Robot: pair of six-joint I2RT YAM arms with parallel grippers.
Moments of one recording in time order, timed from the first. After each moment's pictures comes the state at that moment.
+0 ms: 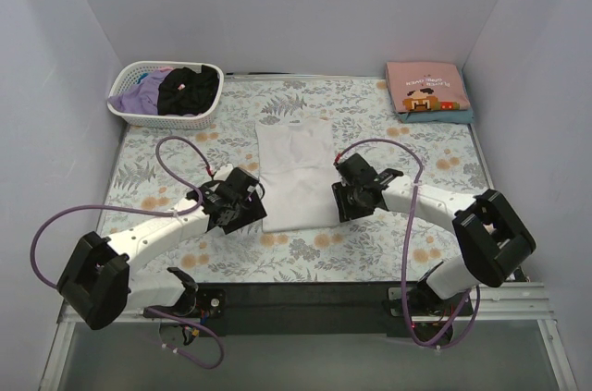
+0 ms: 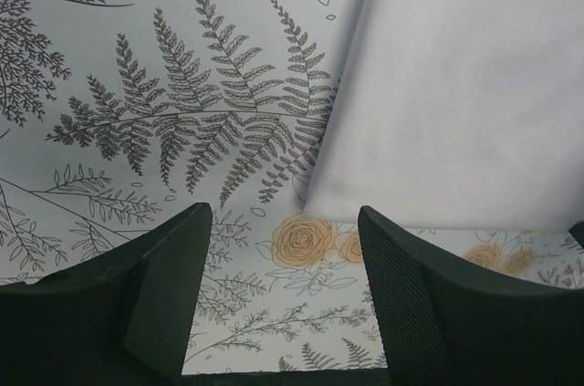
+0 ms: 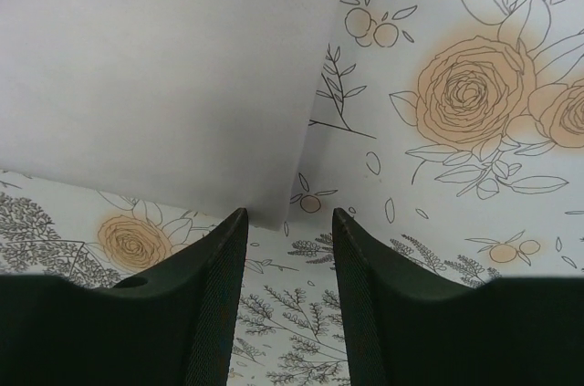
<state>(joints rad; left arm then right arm) -0.68 1.21 0.69 -0.58 -0.23 -1.03 0.71 1.47 0.82 -0.49 0.01 0.39</state>
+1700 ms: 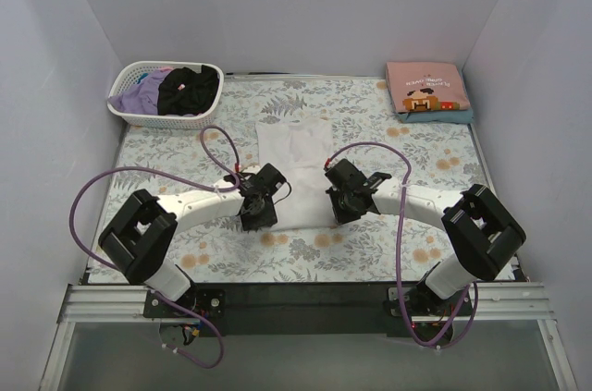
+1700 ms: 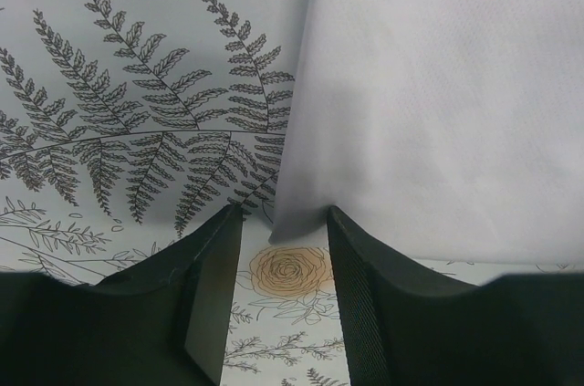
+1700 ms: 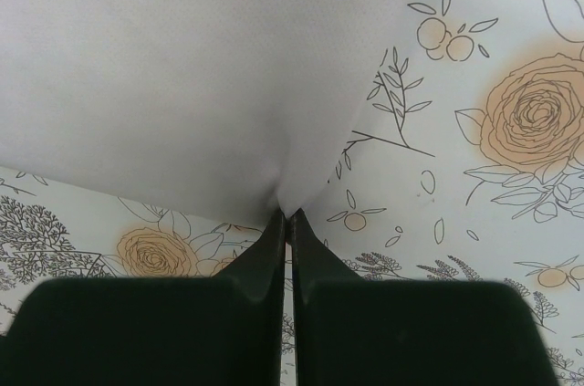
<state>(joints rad) -0.77 1.55 0.85 -0.61 -0.22 -0.98 0.79 1.55 0.83 -0.46 0.05 0.42</state>
